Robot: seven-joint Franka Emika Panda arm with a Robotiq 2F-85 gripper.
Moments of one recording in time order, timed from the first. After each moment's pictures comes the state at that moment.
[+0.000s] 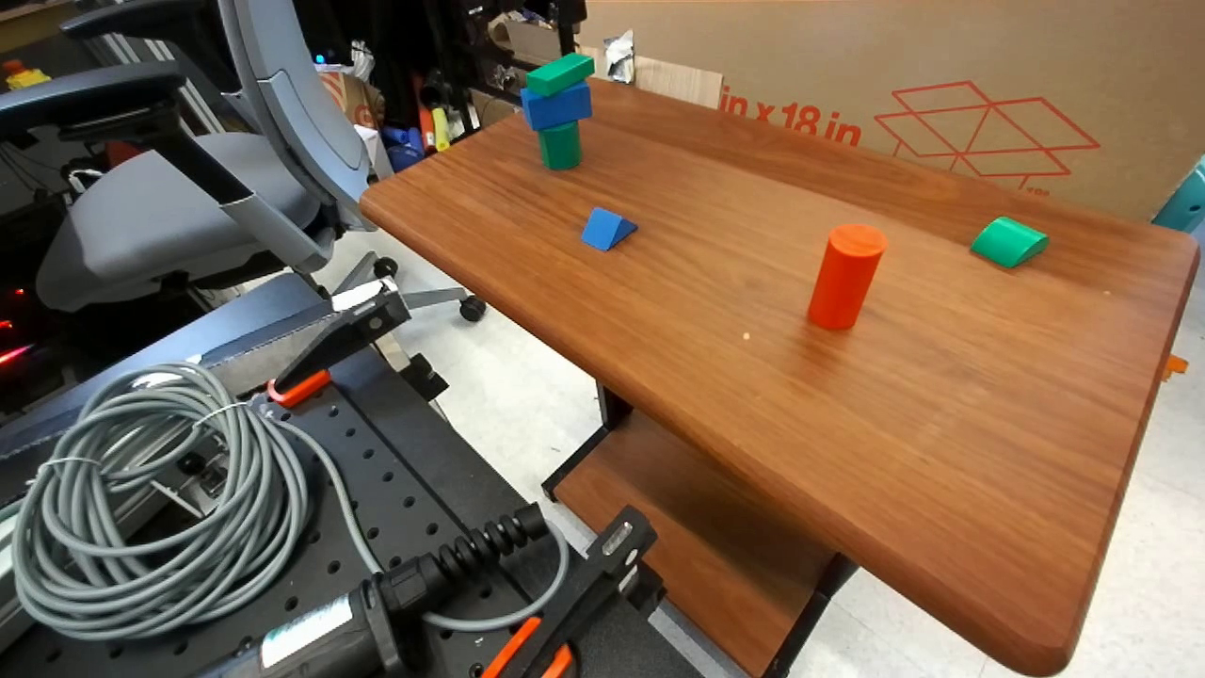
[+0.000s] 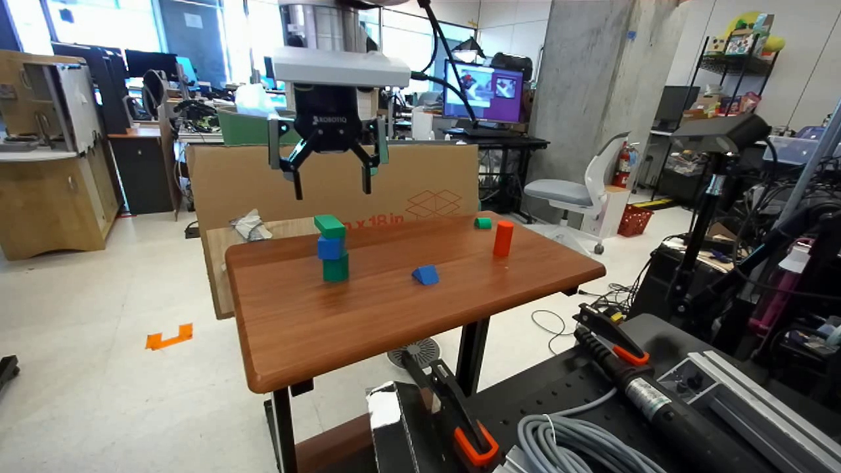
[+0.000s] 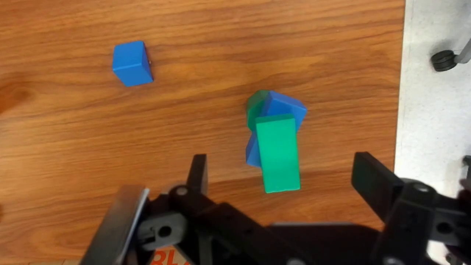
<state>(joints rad) 0.21 0.39 0.11 -1.95 -0.16 2.33 0.52</state>
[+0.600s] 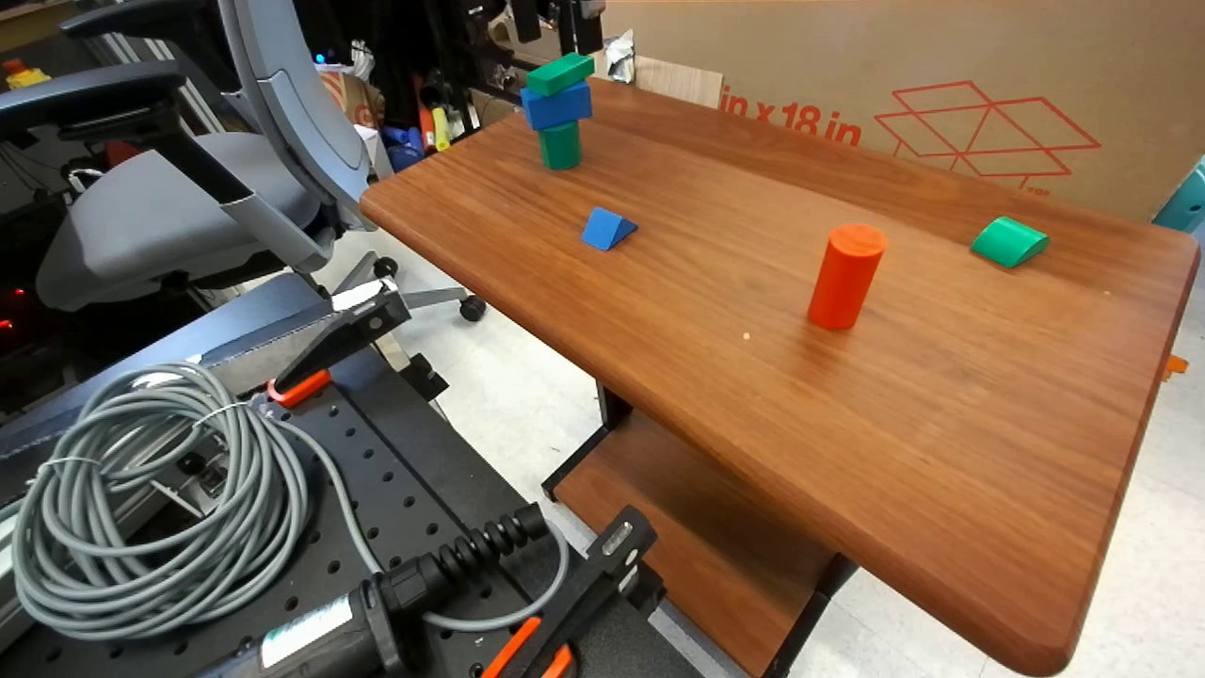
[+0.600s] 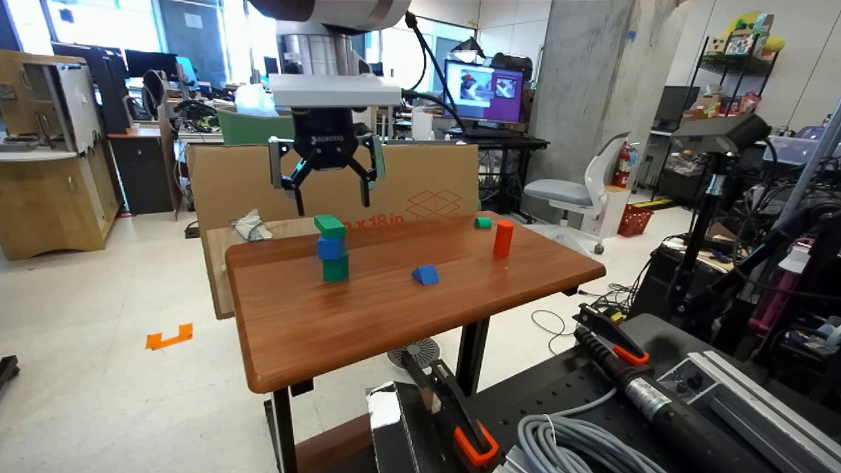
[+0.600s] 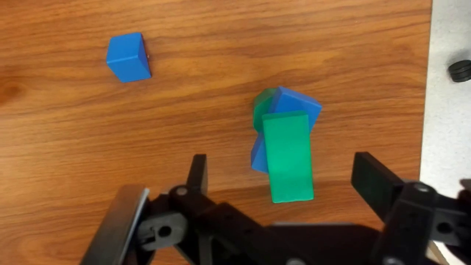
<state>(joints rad) 0.25 0.48 0.07 -1.86 -0.16 2.28 0.50</state>
